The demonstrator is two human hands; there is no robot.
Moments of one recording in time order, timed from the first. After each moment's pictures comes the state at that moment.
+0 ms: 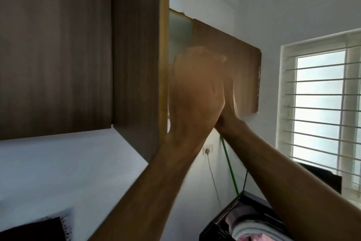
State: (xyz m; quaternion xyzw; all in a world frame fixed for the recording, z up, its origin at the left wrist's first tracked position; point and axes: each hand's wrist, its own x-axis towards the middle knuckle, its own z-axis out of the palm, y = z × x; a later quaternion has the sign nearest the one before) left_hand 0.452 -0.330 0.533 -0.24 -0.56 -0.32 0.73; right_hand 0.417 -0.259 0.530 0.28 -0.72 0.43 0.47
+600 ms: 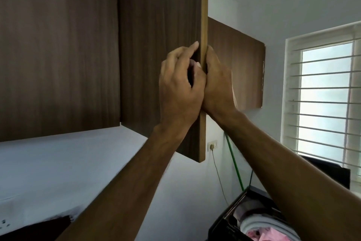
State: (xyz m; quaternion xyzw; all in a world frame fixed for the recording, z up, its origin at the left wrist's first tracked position) left_hand 0.407 -0.391 0.534 -0.29 -0.59 -0.41 0.63; right_hand 0.399 -0.303 0.551 0.32 -0.64 0.39 0.58
